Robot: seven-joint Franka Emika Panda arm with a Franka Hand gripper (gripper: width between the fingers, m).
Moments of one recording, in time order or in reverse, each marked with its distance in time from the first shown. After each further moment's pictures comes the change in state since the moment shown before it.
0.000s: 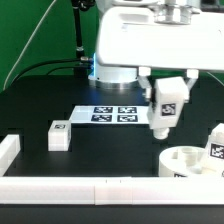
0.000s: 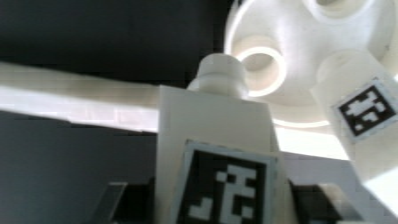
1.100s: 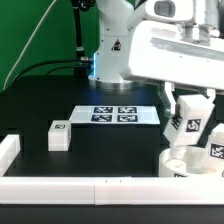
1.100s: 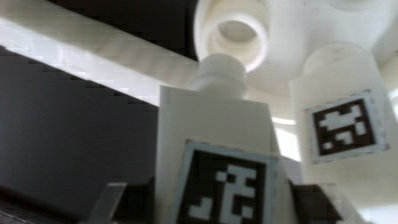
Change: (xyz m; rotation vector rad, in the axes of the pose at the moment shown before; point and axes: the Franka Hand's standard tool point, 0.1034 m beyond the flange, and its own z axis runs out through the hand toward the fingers) arm 0.001 -0.023 0.024 -0.040 0.092 -0.196
